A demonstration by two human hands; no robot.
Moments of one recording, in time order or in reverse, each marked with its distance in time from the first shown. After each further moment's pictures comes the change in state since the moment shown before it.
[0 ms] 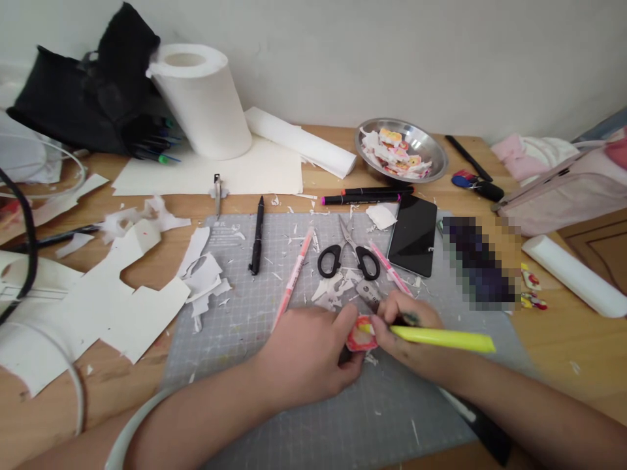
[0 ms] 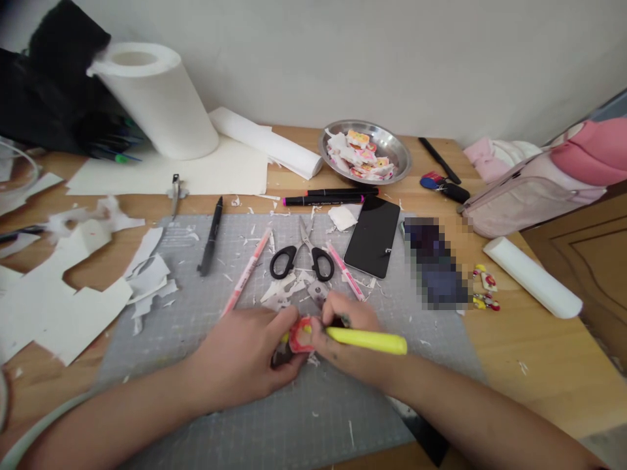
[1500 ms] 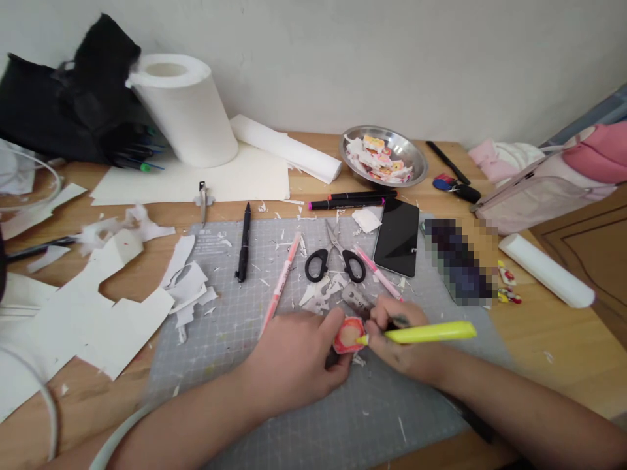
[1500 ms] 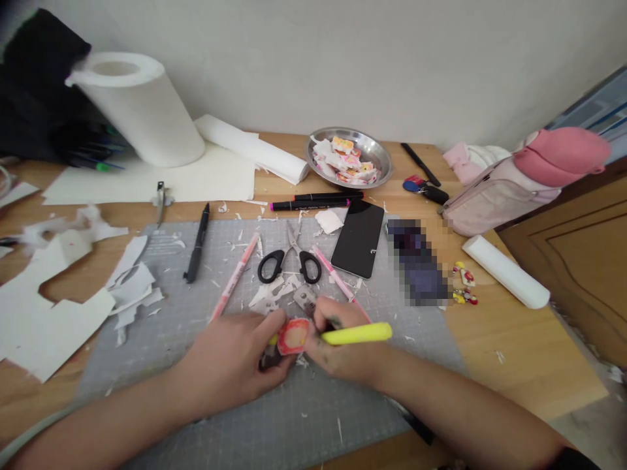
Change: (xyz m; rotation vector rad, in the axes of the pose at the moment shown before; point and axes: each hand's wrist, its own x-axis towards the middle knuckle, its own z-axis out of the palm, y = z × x) left_hand 0.000 0.002 0.000 0.033 0.004 -0.005; right_hand -0.001 0.003 -0.006 0.024 0.064 -0.028
